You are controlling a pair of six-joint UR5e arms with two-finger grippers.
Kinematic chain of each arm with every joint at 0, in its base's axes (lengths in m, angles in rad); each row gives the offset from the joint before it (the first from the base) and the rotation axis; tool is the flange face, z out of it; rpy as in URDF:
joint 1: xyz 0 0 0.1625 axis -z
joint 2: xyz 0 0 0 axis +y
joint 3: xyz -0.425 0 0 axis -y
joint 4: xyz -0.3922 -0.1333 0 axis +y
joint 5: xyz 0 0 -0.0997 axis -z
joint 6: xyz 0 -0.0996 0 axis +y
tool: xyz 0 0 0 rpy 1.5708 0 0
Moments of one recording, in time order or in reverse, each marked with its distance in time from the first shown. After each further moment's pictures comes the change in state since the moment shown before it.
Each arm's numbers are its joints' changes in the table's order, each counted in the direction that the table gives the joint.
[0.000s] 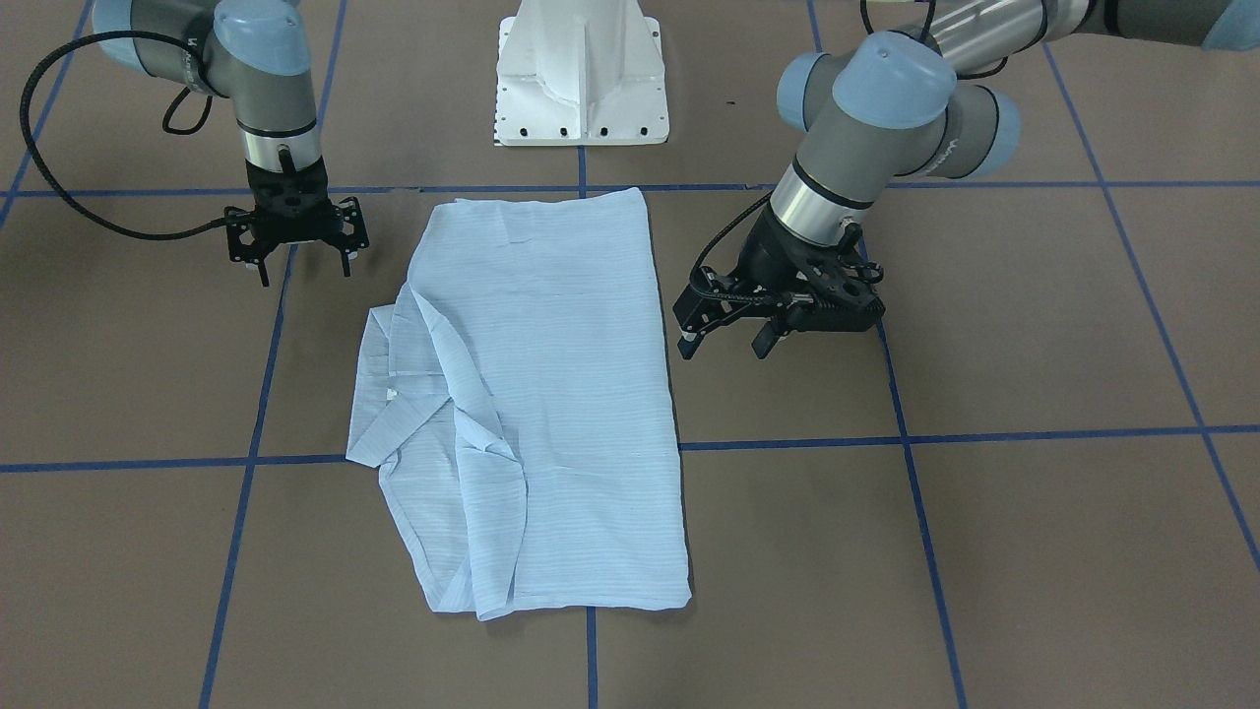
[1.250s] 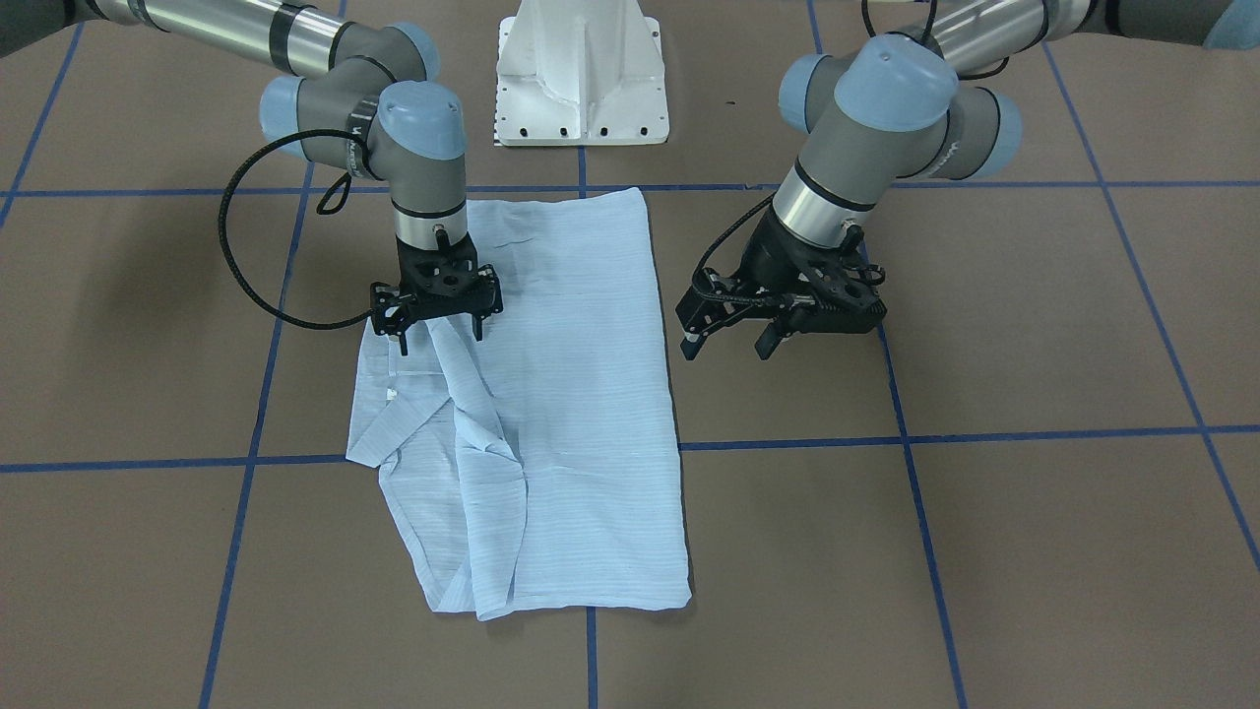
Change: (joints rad) left arm 0.000 -0.003 0.005 0.001 0.000 -0.007; right arm 0.028 -0.196 -0.282 0.004 -0.030 0.010
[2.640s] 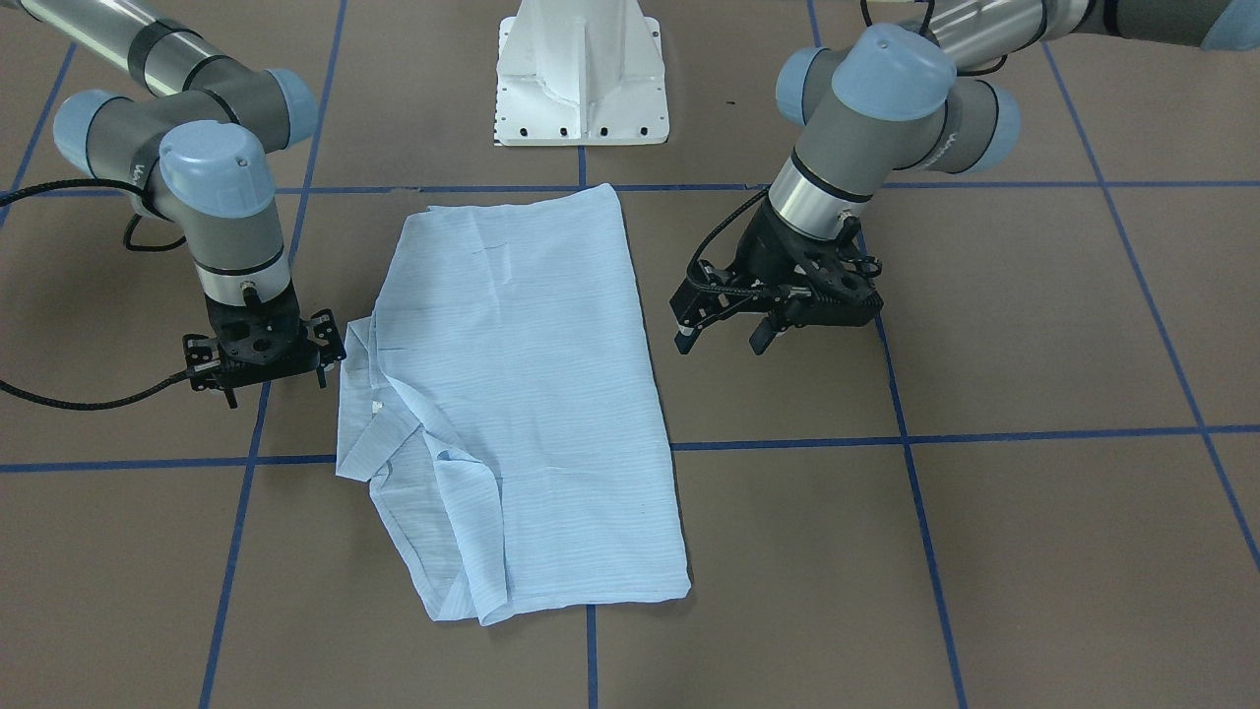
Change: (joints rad) left arm -0.002 0.004 -0.014 -0.006 0.000 0.006; right arm -0.277 0.135 0.052 -0.029 0.200 0.264
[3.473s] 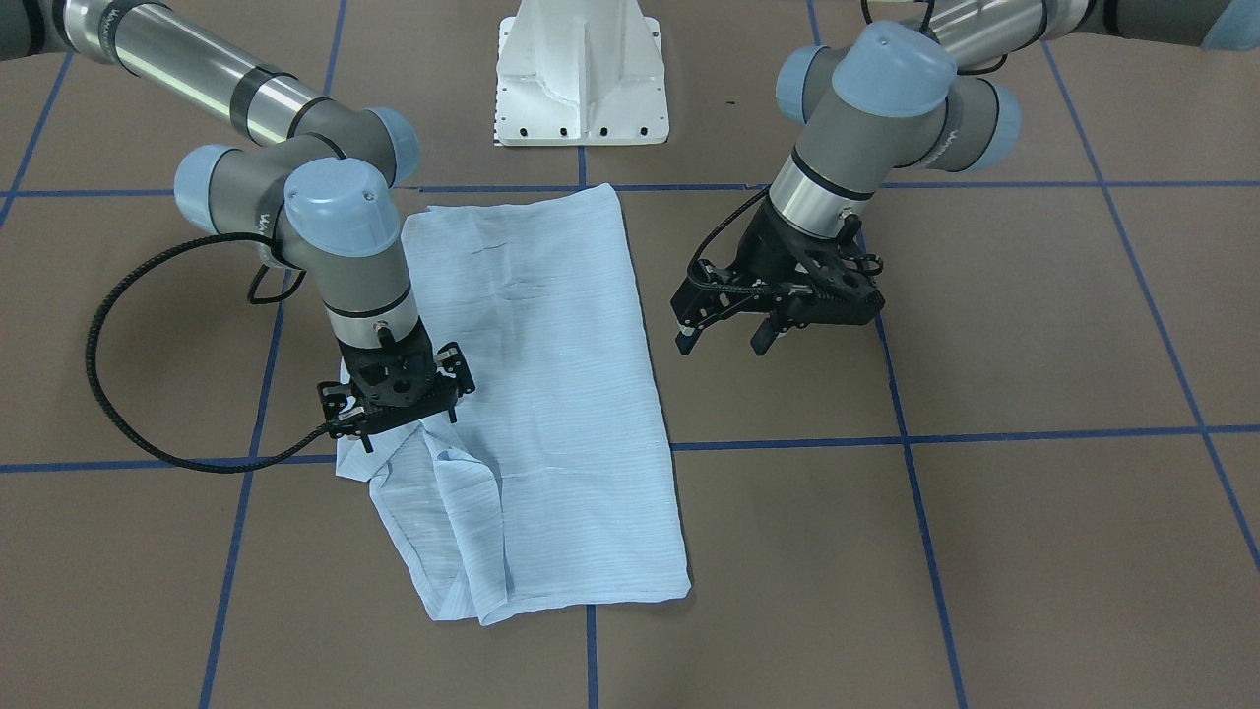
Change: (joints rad) left arm 0.000 -0.001 -0.007 -0.001 0.012 -0.002; right arm 0.049 -0.272 -0.249 -0.081 0.025 -0.027
